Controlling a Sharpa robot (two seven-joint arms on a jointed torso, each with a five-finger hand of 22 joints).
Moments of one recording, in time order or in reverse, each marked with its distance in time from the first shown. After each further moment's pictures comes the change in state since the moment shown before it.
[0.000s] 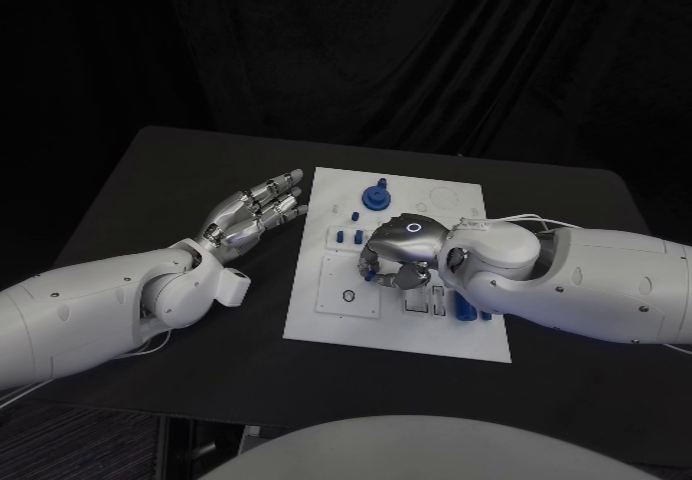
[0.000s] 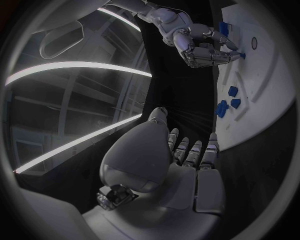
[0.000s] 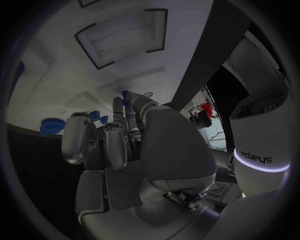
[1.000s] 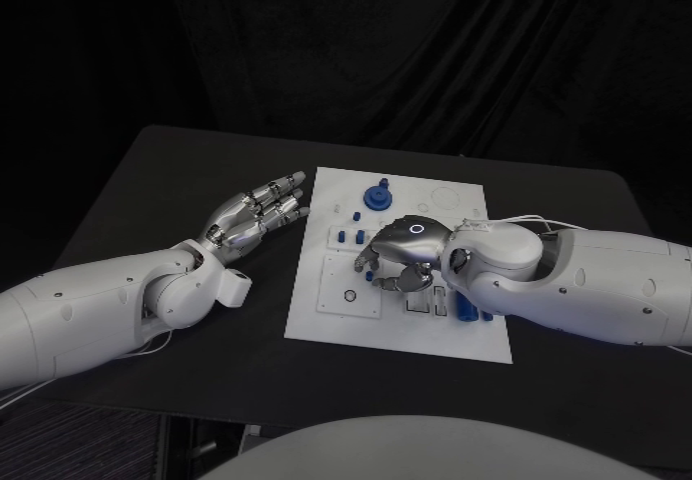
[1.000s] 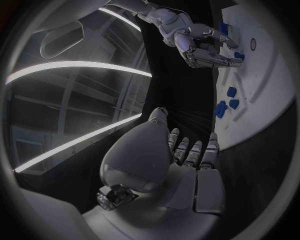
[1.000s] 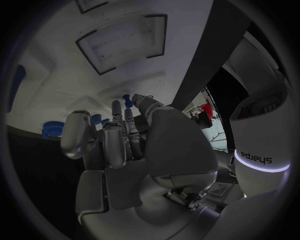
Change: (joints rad) left arm -0.006 0.001 0.000 -0.004 0.000 0.007 0.000; left_hand 0.003 0.003 0.000 0.000 0.000 0.004 0.011 0.000 0.000 0.000 0.000 0.000 0.000 -0.004 0.003 0.000 0.000 0.000 0.004 0.004 0.000 0.001; right arm -0.002 -0.008 -0.001 0.000 -0.001 0.012 -0.003; right_hand -0.091 -0.051 -0.003 0.039 0.000 -0.224 -0.057 -0.098 -0.085 -0.117 0.034 -0.047 -0.015 0.000 0.014 -0.020 0.000 0.000 -0.025 0.018 -0.053 0.000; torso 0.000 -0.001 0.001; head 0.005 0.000
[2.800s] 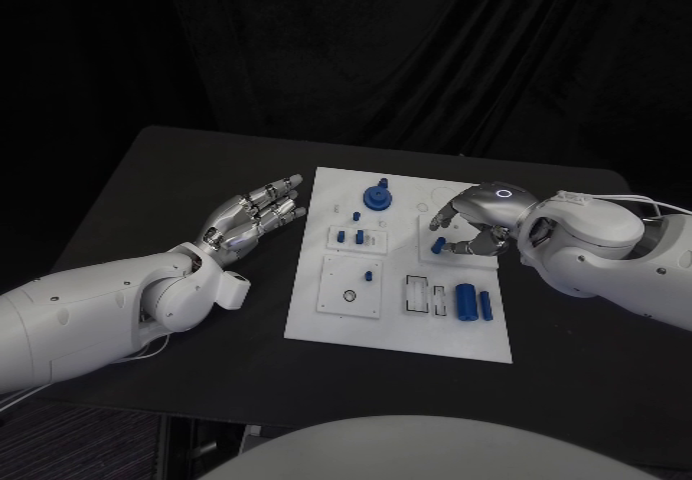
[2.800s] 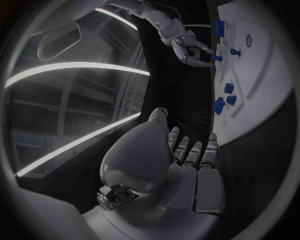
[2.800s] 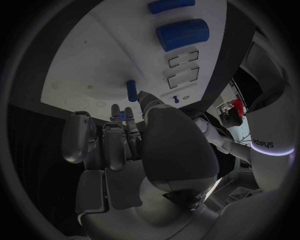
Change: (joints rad) left arm -0.007 -0.010 0.000 0.012 0.000 -0.039 0.000; left_hand 0.000 0.000 0.003 0.003 0.012 0.032 0.003 0.006 0.004 0.013 0.002 0.023 0.003 -0.010 -0.032 0.000 0.000 0.016 -0.020 -0.023 0.000 -0.034; right arm 0.069 -0.242 -0.001 0.027 0.041 -0.028 -0.112; right_hand 0.084 0.004 -0.158 0.172 0.000 0.048 0.006 0.023 -0.166 -0.073 0.009 -0.064 -0.119 0.000 0.000 0.027 0.000 0.016 0.034 -0.005 0.026 0.000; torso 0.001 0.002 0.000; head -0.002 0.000
